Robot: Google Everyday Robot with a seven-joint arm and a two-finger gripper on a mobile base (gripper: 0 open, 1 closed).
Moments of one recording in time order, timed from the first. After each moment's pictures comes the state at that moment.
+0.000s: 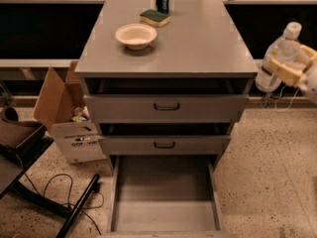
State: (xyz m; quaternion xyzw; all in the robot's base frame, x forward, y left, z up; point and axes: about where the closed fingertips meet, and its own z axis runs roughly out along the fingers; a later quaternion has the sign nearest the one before) arm 0.599 -0.312 0.933 -0.33 0.57 0.18 0.74
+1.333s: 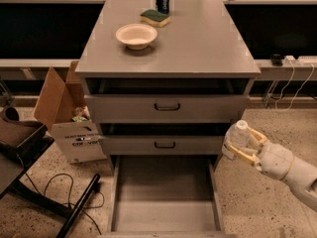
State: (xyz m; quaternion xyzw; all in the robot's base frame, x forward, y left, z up) arm 0.509 -0.243 0.703 -0.39 0.55 0.23 0.70
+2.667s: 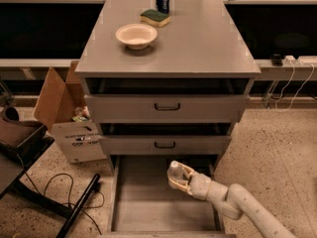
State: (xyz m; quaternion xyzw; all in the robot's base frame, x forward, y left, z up) arm 0.550 -0.078 0.406 -0.41 0.56 0.33 0.64
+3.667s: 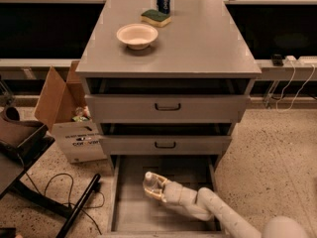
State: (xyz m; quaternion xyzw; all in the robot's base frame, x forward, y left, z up) arm 0.550 0.032 0.298 -0.42 0.55 0.39 0.61
